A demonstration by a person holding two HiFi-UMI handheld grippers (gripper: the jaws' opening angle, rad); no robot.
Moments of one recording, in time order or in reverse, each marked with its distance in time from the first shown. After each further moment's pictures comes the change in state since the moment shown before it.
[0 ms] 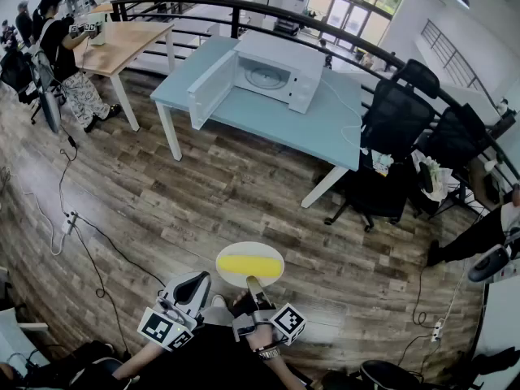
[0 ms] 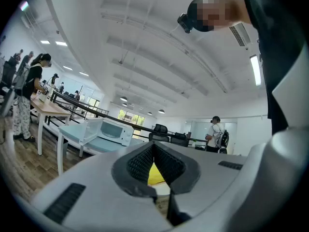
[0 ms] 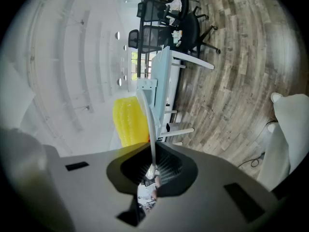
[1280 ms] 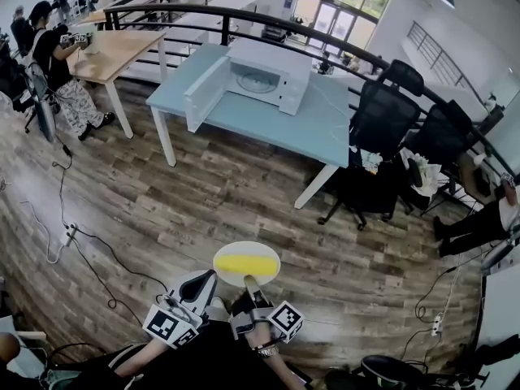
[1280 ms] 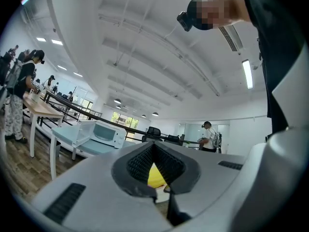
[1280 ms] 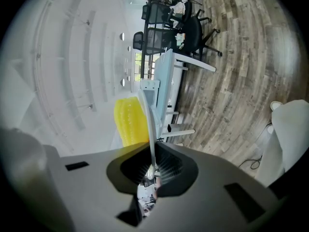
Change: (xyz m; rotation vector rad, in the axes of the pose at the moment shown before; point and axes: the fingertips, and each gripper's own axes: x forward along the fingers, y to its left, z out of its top) left arm -0.019 -0.032 0.004 0.001 -0.033 -0.069; right arm -0.030 -0.001 -0.022 -0.002 -0.027 0.018
